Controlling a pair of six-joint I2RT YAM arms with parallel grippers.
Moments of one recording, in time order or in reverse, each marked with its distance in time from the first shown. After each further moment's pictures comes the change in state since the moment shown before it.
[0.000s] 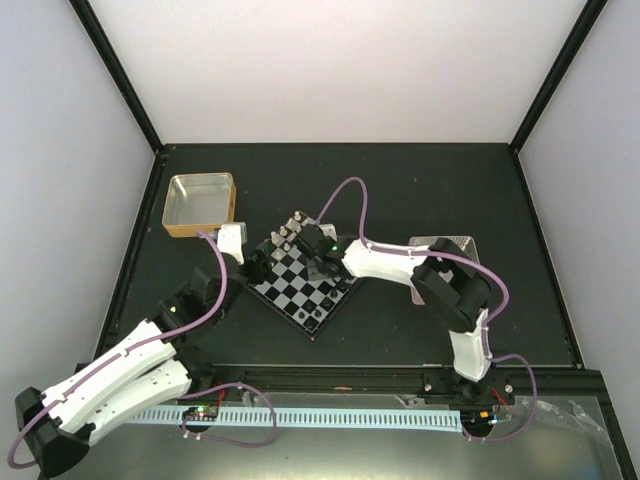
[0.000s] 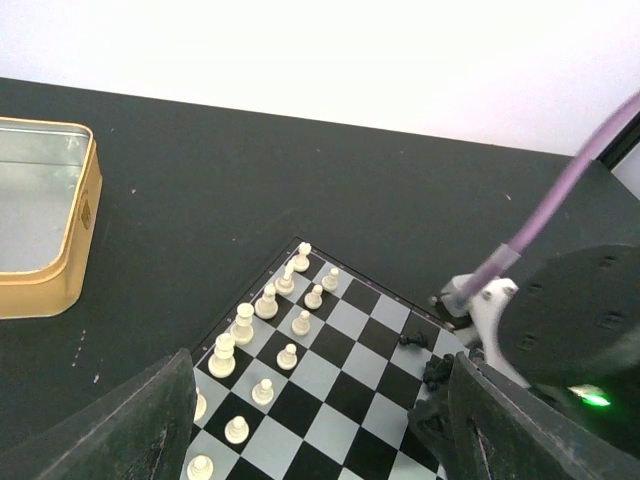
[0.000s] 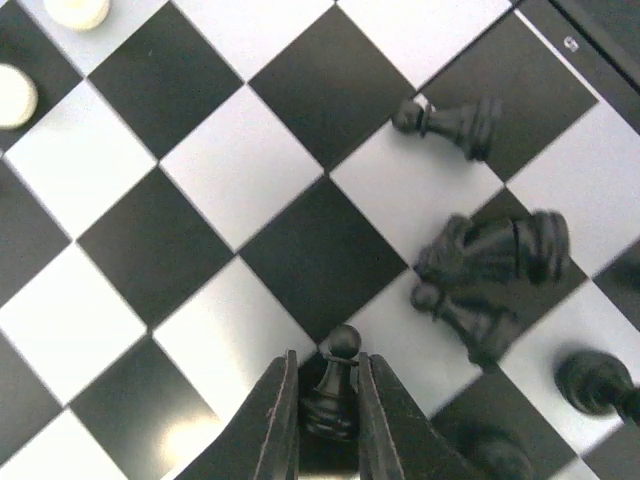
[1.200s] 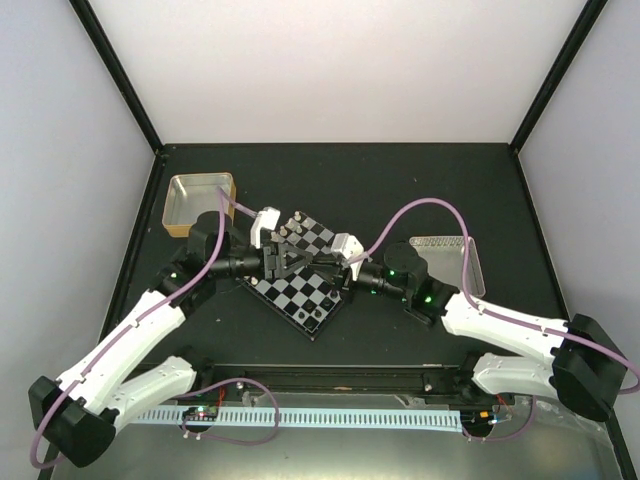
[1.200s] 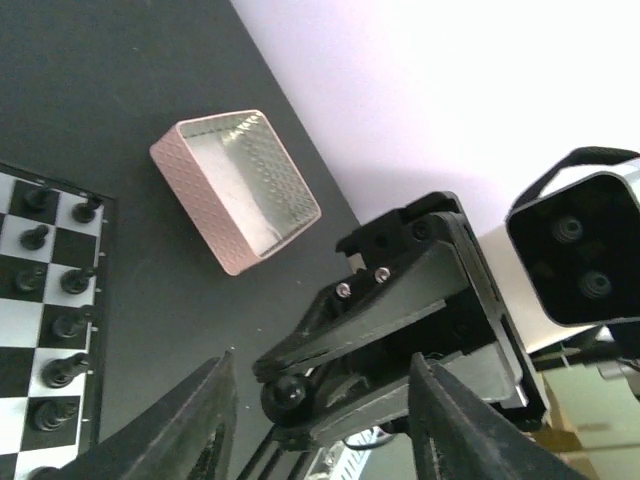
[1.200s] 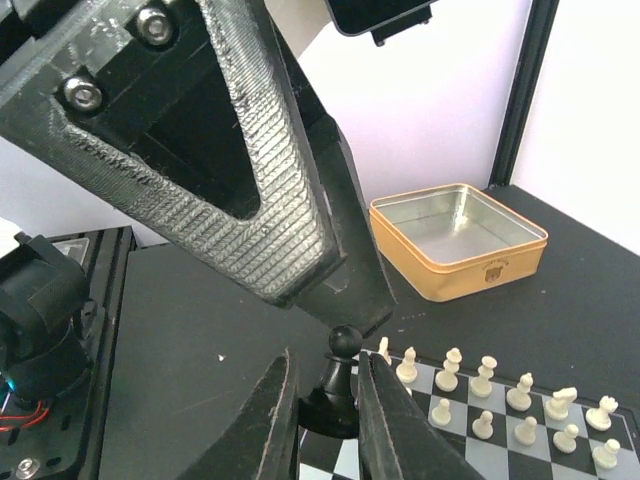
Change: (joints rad) left arm 0.230 0.211 0.218 -0.023 1.163 -0.191; right arm -0.008 -0.845 -0.744 0.974 -0.603 -0.744
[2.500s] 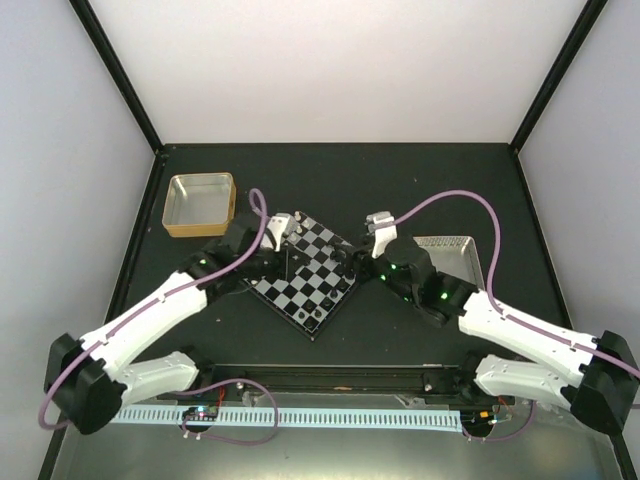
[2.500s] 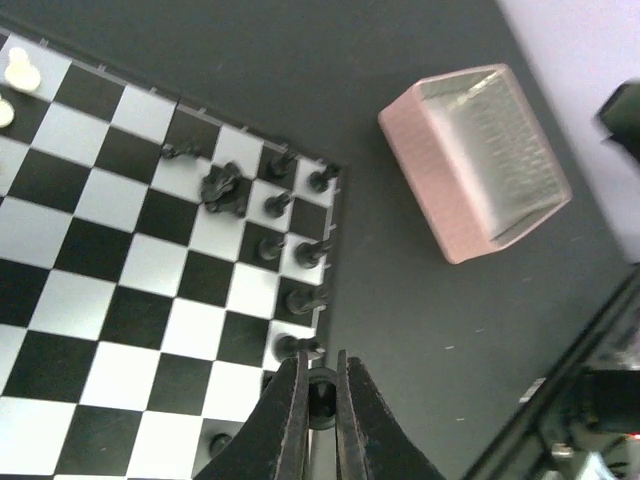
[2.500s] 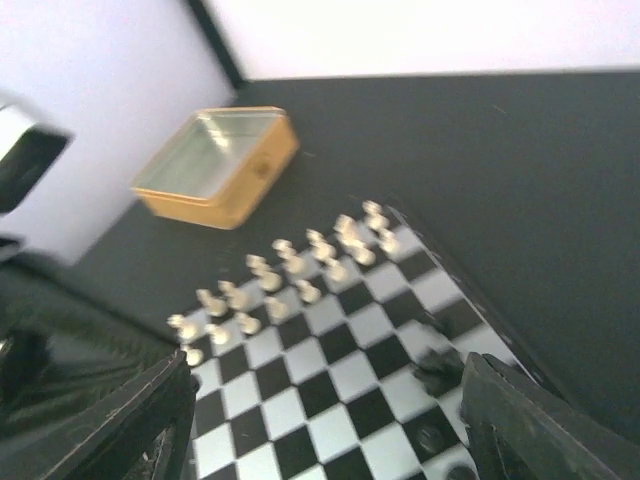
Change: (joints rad) left arm -0.084 0.162 0.017 -0.110 -0.367 0.174; right arm -0.006 -0.116 0.084 -0.413 0.489 0.433
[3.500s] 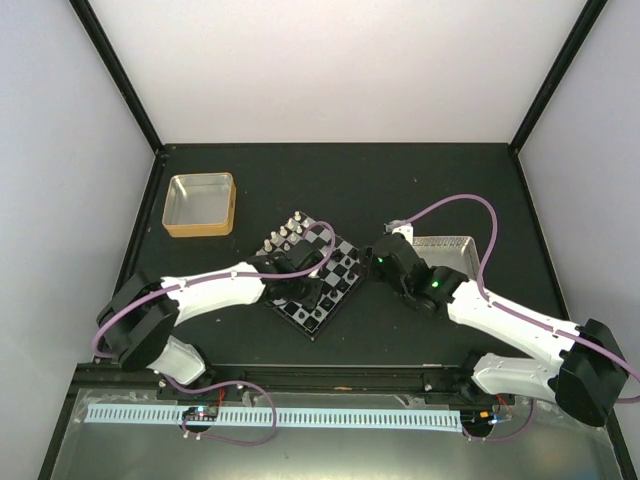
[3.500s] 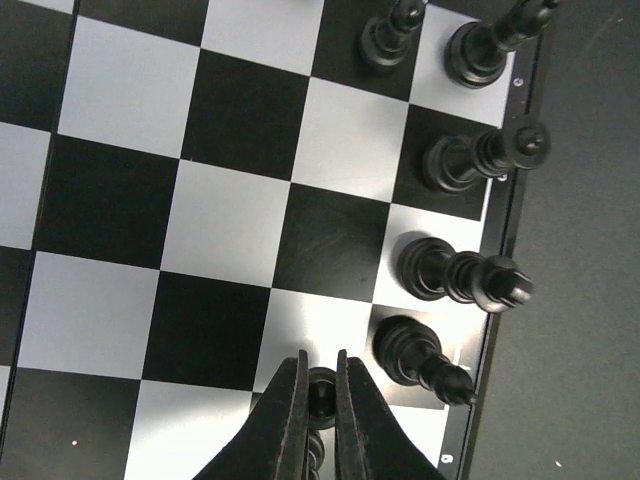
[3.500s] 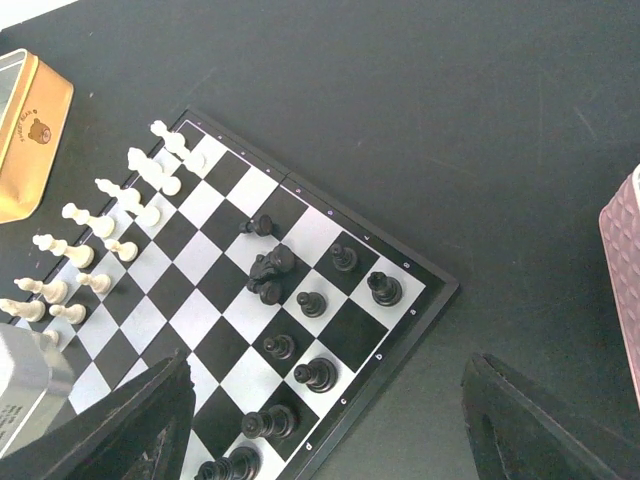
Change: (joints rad) left arm -0.254 0.424 0.017 -0.037 -0.307 0.043; right arm -0.076 0.108 0.048 -0.348 0.189 0.369
